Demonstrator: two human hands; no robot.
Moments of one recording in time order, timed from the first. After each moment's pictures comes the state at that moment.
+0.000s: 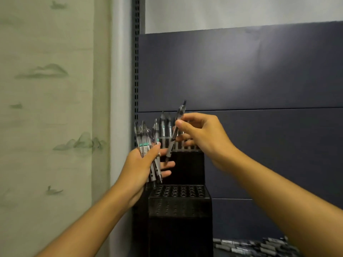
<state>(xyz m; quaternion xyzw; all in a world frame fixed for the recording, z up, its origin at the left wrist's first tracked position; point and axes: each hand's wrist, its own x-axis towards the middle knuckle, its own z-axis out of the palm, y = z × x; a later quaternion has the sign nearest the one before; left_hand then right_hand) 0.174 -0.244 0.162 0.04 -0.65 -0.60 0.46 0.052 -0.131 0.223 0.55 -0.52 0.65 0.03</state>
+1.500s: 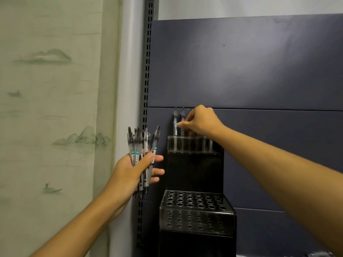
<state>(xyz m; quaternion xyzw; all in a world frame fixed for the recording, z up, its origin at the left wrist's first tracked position) 0.177 -0.313 0.140 0.07 -0.67 -0.55 0.49 -0.021 -0.241 0.270 0.52 -0.74 0.35 0.23</state>
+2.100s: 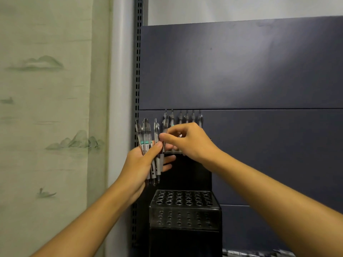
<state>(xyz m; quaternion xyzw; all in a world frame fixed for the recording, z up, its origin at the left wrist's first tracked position) 0.149 -0.281 0.163 0.01 -0.65 -0.61 0.46 0.025 -0.191 0.217 0.63 -0.60 0.48 0.12</state>
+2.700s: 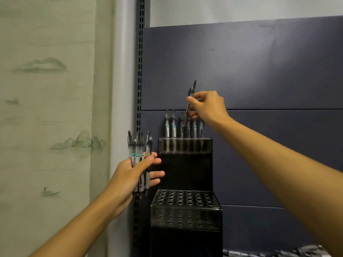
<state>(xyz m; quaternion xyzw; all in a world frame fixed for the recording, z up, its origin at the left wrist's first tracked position) 0.168 -0.300 0.141 0.05 -0.63 -0.63 0.45 -0.018 -0.198 0.291 0.49 -0.61 0.59 0.19</state>
